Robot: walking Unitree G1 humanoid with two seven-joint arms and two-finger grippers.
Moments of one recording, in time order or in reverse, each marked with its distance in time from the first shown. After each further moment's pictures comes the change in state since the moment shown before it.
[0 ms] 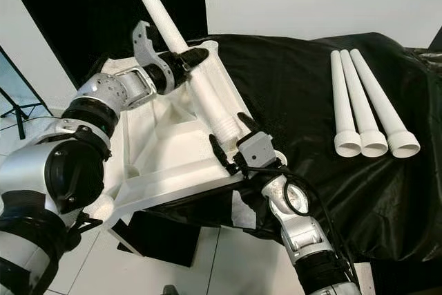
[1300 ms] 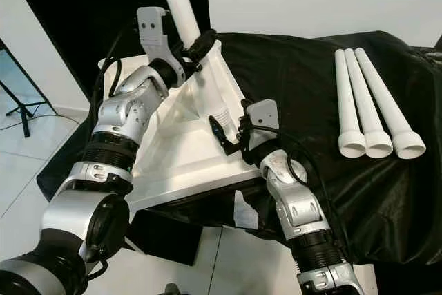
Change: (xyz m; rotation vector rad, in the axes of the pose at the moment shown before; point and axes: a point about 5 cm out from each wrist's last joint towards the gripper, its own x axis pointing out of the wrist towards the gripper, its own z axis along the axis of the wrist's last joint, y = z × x) left arm -0.008 -0.053 -0.031 0.580 -0.236 -0.162; right arm 0.038 -0.023 0.017 0.207 0.152 -0.035
